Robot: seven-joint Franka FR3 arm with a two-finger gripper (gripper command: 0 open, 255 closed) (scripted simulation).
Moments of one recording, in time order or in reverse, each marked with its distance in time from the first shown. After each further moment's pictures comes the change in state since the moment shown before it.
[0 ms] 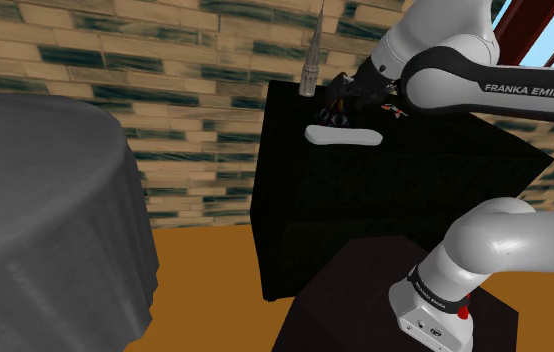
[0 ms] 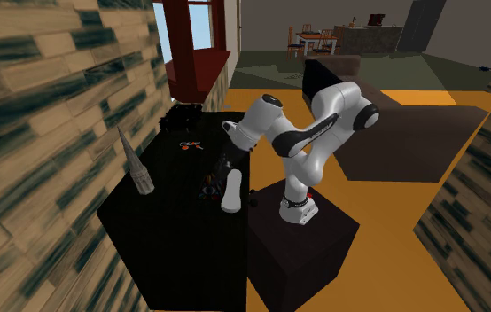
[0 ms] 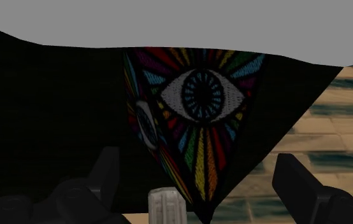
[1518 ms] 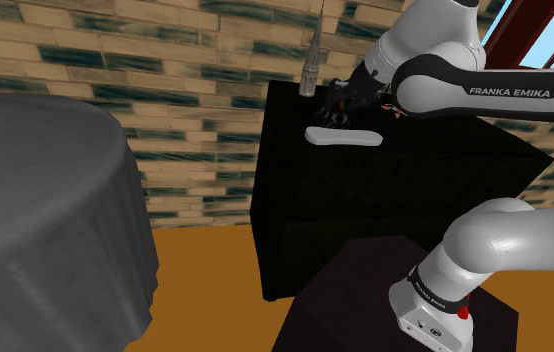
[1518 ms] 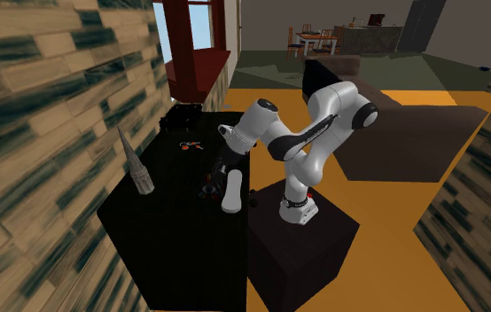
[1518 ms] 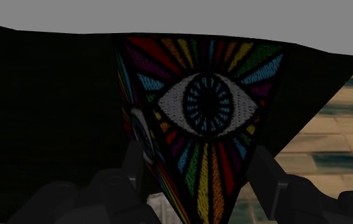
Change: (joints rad) arm -0.017 0.046 0.005 -0.009 -0.009 0.061 0.006
